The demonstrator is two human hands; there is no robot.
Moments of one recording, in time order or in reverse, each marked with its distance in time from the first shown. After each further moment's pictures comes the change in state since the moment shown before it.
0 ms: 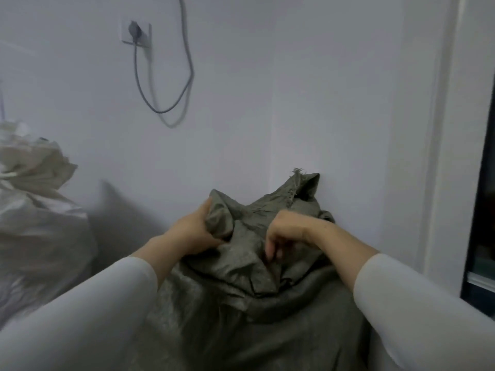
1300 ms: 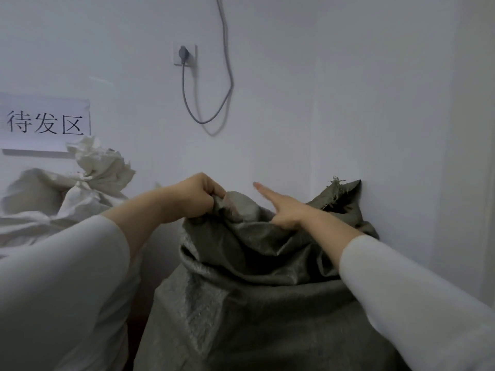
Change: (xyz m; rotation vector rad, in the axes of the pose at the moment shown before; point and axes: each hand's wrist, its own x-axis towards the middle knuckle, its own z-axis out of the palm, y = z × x) left_hand -0.042 0.051 -0.062 -0.027 0.078 0.087; right_hand 0.063 -0.003 -0.020 -0.273 0.105 -0.449
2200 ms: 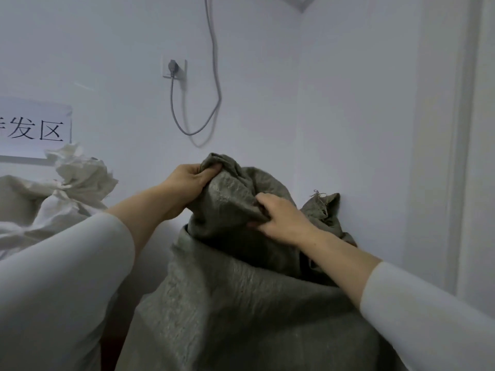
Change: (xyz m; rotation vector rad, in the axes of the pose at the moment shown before) left_hand 0.023 0.017 -0.004 -0.615 0.275 -0.006; right_hand -0.044 -0.027 -0.015 -0.108 0.290 -0.158
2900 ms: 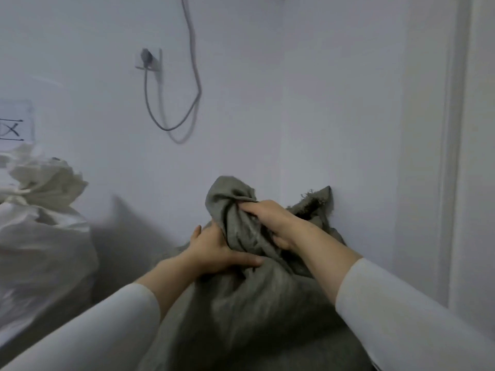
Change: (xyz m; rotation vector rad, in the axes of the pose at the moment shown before) left_hand -0.002 -0.083 0.087 0.576 -0.267 0.089; right_hand 0.021 0.043 0.016 0.948 -0.053 0.580
